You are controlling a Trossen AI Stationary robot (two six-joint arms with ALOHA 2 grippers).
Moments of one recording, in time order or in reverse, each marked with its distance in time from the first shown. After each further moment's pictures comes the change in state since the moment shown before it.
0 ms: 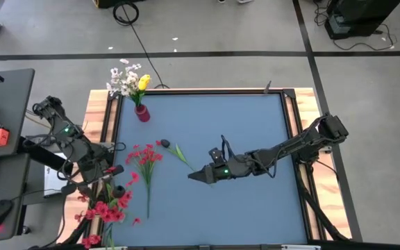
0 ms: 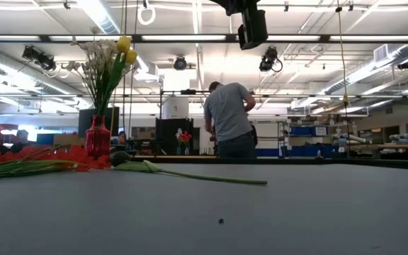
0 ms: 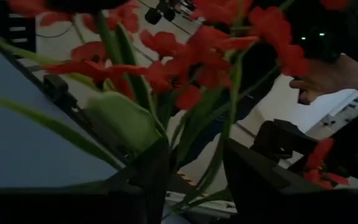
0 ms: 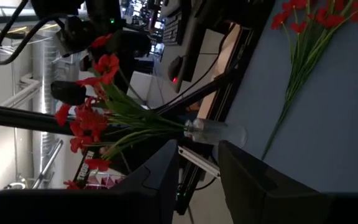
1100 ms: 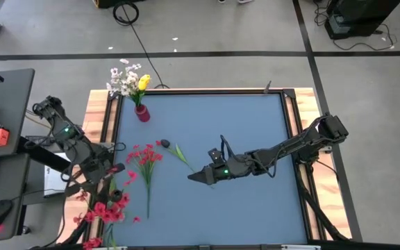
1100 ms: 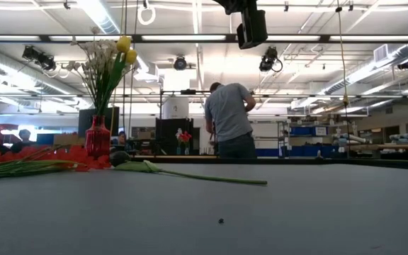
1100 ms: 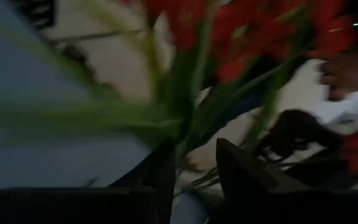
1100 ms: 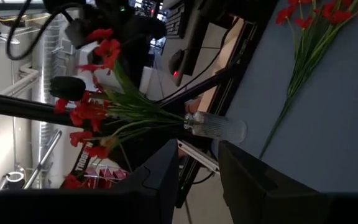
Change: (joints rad) left arm 0.000 0.002 0.000 -0.097 -0.050 -0.027; right arm -0.009 0.000 0.000 0.000 -0.030 -0.029
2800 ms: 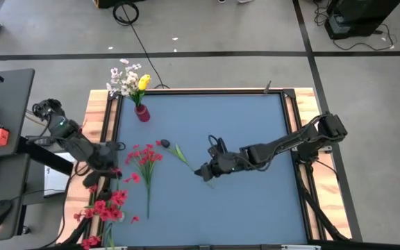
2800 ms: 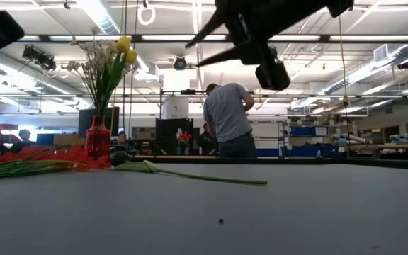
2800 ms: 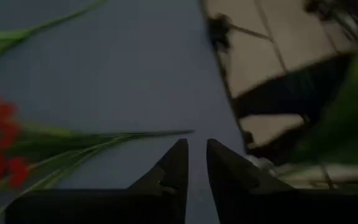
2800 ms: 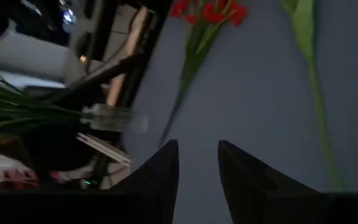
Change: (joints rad) left arm 0.044 -0.109 0.004 -0.371 -0.378 -0.354; right arm -0.071 0.000 0.000 -0.347 -0.049 -0.037
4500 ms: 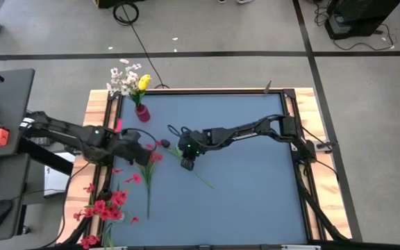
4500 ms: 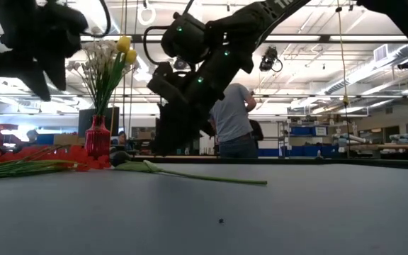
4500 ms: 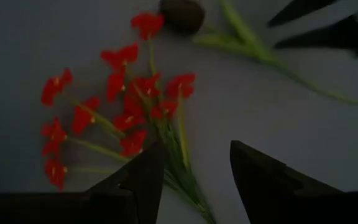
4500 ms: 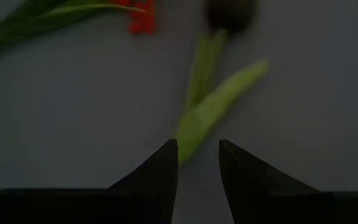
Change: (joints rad) left arm 0.492 0.479 0.037 -0.065 -0.134 -0.672; right arm -0.278 0.490 0.497 -0.400 -0.156 -0.947
